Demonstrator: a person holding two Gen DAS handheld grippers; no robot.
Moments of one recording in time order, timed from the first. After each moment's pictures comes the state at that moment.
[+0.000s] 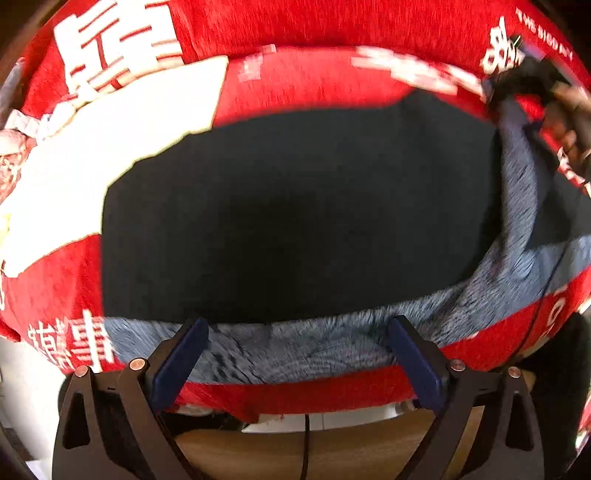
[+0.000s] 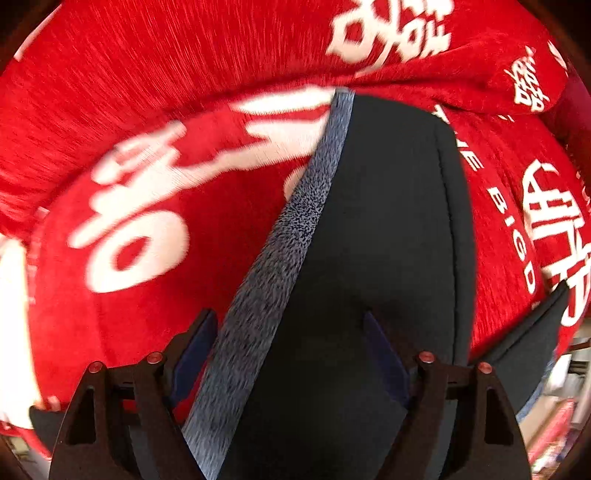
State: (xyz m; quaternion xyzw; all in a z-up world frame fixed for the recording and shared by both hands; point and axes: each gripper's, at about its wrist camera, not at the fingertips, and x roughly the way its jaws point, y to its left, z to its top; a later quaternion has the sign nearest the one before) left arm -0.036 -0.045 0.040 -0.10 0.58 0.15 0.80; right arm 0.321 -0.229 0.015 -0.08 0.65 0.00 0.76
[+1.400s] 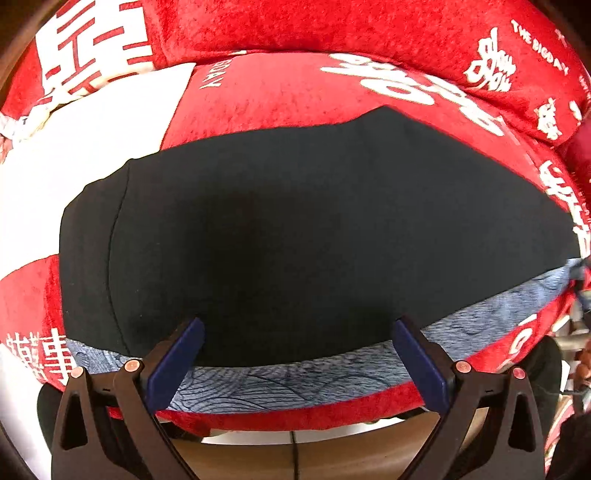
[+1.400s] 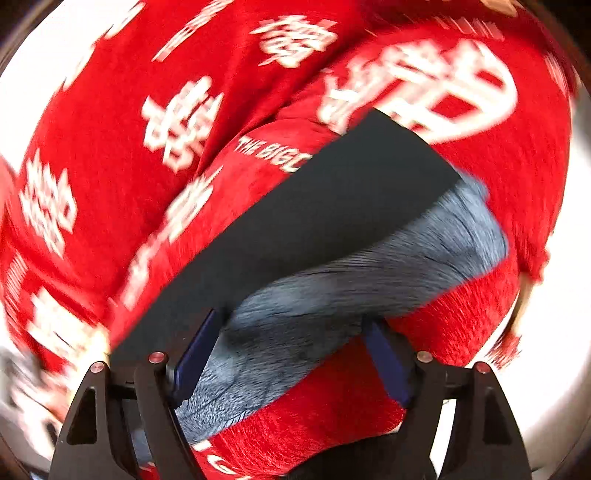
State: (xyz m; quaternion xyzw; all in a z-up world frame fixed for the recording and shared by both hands) left arm 0.004 -0.079 0.039 -0.15 0.58 0.11 0.79; right arm 0.095 -0.568 0.028 0.36 0.45 0.04 0.82
